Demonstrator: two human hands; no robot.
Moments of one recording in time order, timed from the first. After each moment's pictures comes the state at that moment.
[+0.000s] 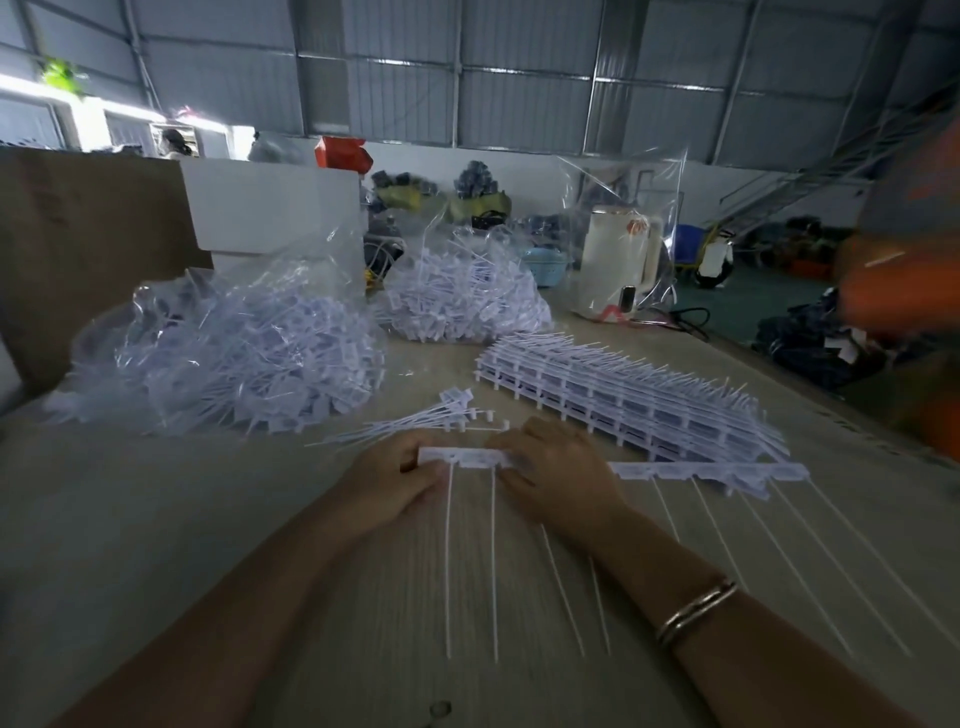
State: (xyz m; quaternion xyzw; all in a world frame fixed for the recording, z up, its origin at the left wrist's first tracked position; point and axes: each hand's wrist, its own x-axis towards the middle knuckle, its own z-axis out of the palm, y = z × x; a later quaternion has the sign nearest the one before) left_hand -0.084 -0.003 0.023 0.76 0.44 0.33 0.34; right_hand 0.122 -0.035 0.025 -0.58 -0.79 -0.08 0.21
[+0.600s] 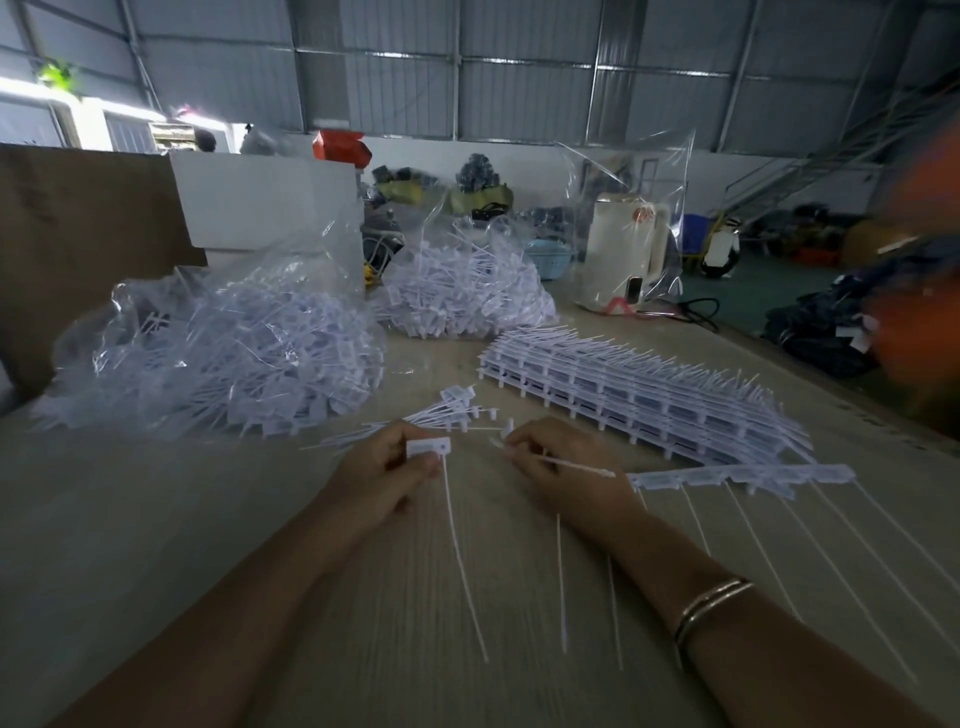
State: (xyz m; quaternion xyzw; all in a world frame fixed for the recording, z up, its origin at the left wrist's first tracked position) left_hand -0.087 -0.005 0.018 0.70 0.44 0.41 0.38; right_hand 0.129 -0.030 0.022 -0.58 -0.75 0.05 0.30
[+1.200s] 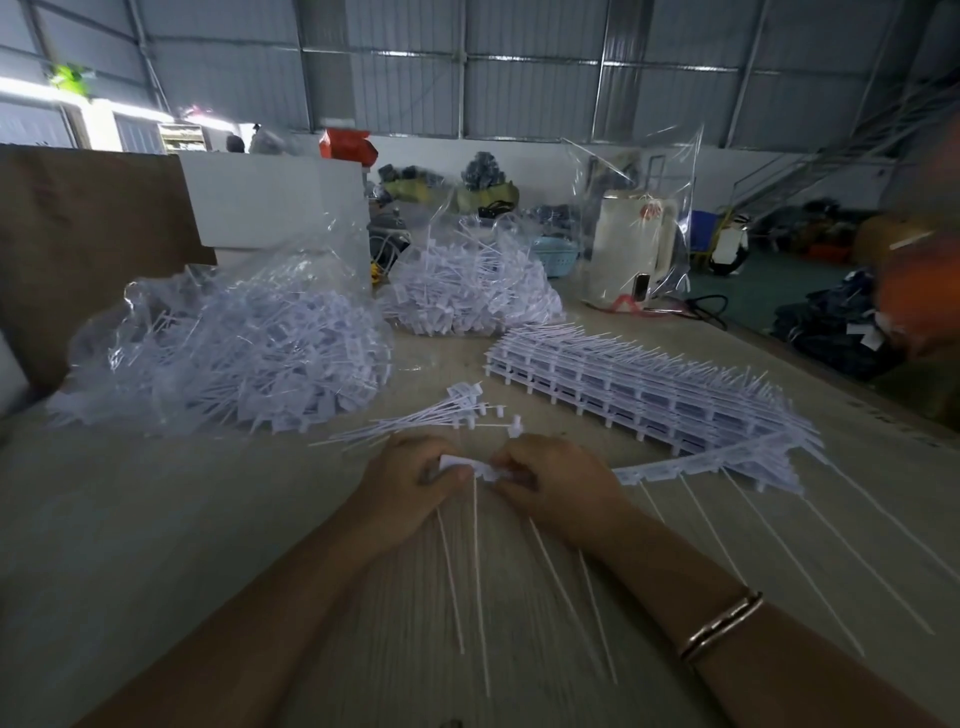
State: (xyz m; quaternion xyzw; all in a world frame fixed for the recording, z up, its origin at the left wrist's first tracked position) left_hand -0.076 -0.004 0.016 0.81 0.42 0.35 0.20; right_hand 0.114 -0.034 0.022 -0.55 -0.80 0.00 0.23
